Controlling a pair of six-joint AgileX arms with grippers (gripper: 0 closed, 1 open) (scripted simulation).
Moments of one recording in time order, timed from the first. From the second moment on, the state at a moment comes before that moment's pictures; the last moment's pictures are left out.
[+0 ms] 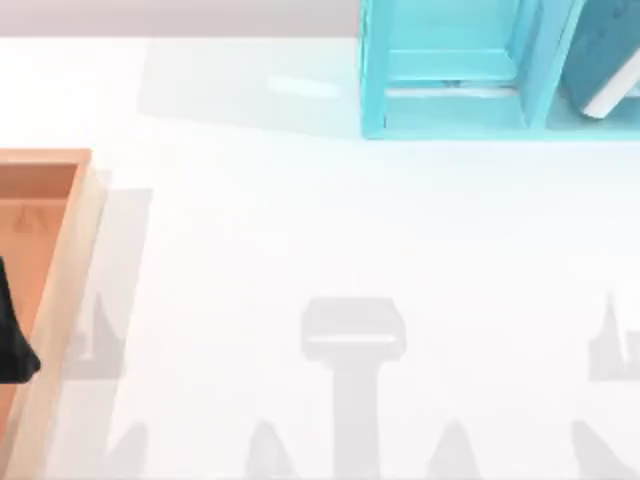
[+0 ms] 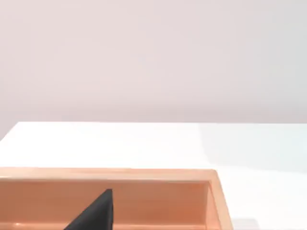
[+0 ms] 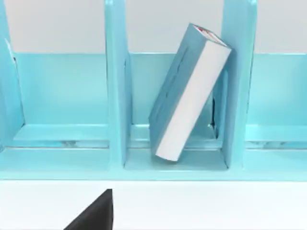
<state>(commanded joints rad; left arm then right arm) 0.00 0.00 0.00 0.00 0.00 0.00 0.00 0.00 0.00 0.00 0.00 0.00</state>
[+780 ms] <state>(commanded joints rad) 0.00 0.00 0.00 0.00 0.00 0.00 -0.04 0.68 0.29 0.44 -0.05 0.13</state>
